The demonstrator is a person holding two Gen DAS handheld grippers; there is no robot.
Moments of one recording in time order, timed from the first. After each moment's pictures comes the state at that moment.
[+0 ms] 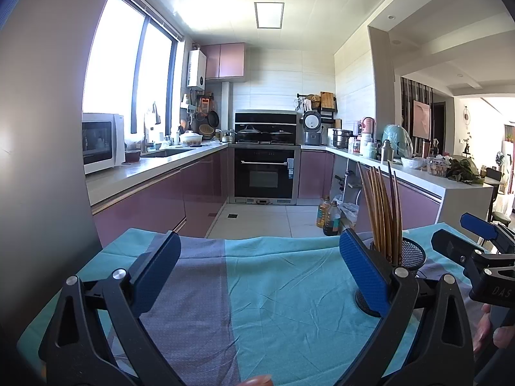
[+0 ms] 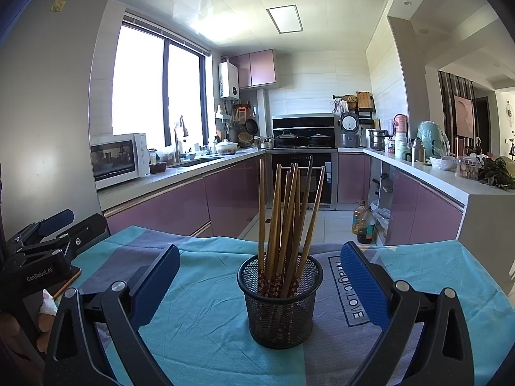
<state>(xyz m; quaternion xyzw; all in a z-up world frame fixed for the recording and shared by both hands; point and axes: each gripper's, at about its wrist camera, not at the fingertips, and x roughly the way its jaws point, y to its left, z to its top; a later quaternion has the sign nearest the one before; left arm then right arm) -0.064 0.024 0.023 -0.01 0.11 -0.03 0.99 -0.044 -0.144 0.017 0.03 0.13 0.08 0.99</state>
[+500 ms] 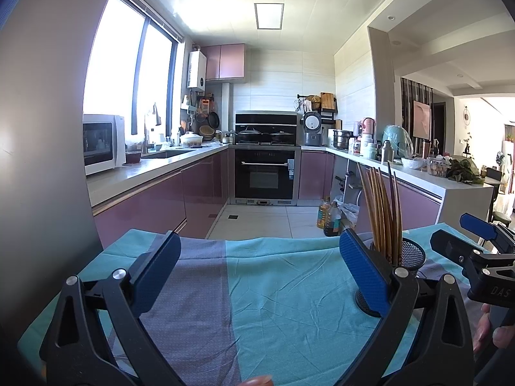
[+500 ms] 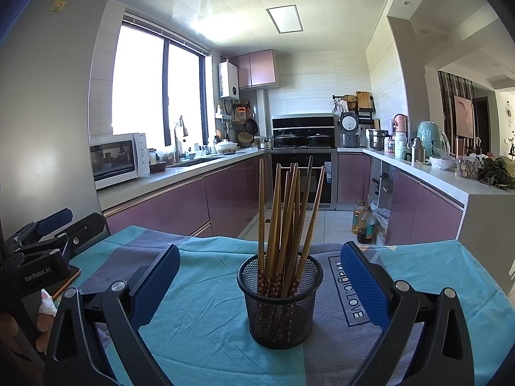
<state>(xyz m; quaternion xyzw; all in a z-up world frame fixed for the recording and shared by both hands) -0.064 0.024 0.023 -0.01 0.11 -0.03 0.99 -0.045 -0.143 0.017 0.03 0.13 0.08 0.99</state>
